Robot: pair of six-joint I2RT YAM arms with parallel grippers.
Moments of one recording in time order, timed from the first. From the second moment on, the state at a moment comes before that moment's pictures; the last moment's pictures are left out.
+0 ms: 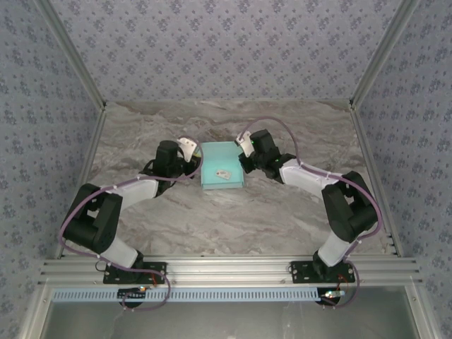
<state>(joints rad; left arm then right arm) -0.43 1.54 0.74 0.27 0.18 0.02 0.58 1.67 1.04 -0.05 0.02 -0.13</state>
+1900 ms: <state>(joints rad) -0.69 1.65 0.91 0.15 -0.43 -0.67 0.69 1.77 1.20 -0.16 0.46 0.48</state>
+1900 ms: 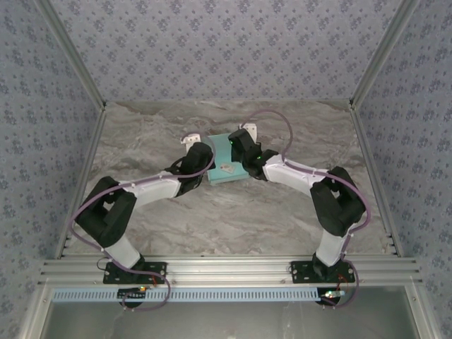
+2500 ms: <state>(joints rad) -0.79 1.72 0.93 0.18 -0.57 -0.65 0.68 1.70 1.03 -0.04 0.48 0.50</state>
